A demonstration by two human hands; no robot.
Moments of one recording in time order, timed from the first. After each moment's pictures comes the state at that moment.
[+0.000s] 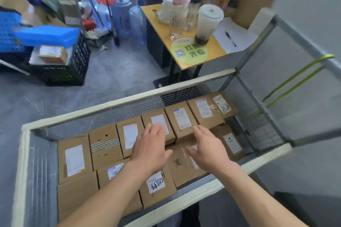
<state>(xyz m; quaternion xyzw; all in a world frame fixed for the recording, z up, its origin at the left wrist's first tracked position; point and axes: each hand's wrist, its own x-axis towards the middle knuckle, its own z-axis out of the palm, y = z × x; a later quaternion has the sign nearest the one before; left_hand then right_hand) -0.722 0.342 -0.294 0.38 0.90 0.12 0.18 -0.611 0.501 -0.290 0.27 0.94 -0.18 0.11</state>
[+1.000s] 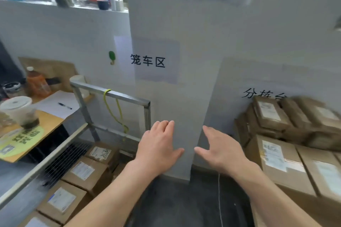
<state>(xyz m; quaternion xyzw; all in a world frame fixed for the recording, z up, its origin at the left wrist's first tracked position) -0.339 0.590 -0.073 0.76 0.62 0.19 0.04 -0.135 0.608 -0.057 0.63 0.77 -0.09 -0.05</state>
